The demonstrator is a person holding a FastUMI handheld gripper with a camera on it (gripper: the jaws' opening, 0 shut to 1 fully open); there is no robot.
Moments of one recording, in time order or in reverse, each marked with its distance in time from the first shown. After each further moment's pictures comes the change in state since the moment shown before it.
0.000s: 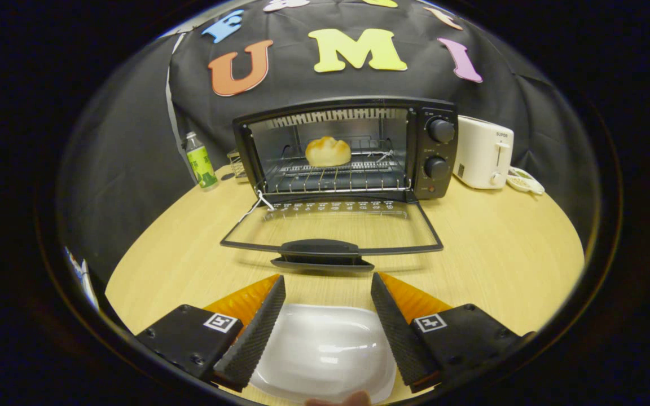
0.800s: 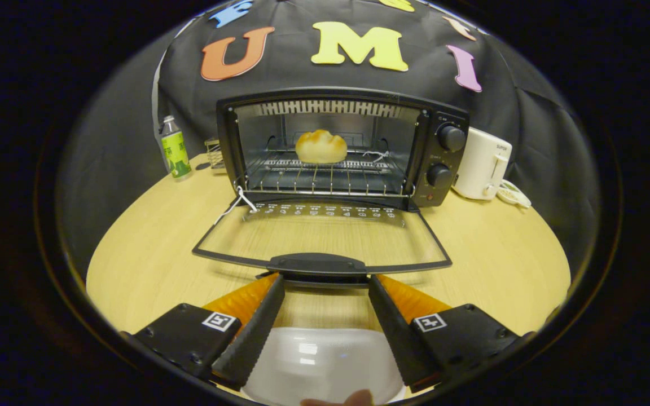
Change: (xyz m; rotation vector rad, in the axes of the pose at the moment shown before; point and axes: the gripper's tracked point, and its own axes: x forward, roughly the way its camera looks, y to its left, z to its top) arm 0.026 -0.001 0.013 -0.033 0.006 -0.144
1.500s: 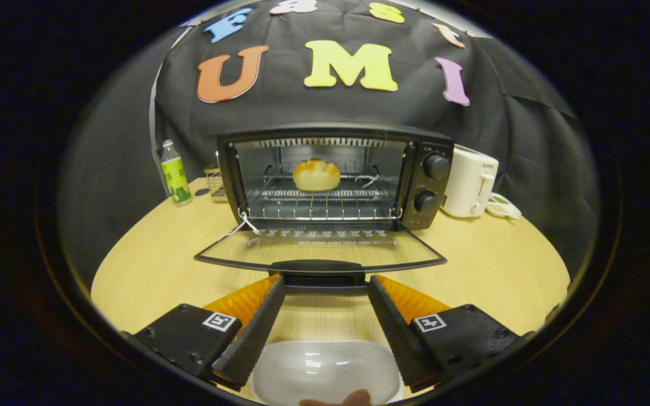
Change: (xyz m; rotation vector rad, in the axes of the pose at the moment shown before) arm -0.029 0.000 0.040 0.029 -0.162 -0.020
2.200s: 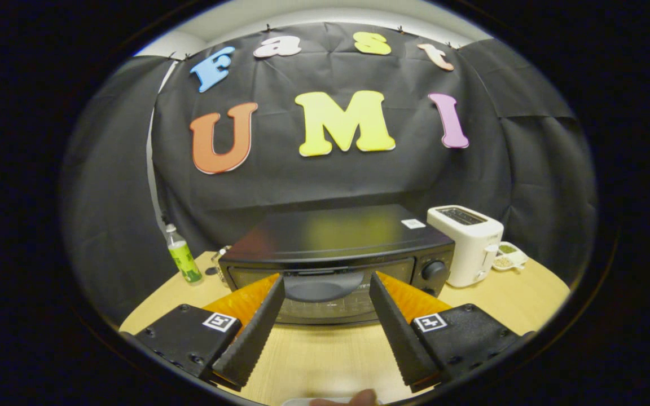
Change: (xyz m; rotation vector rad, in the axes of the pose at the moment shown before) arm -0.008 -0.002 0.163 0.068 -0.268 0.047
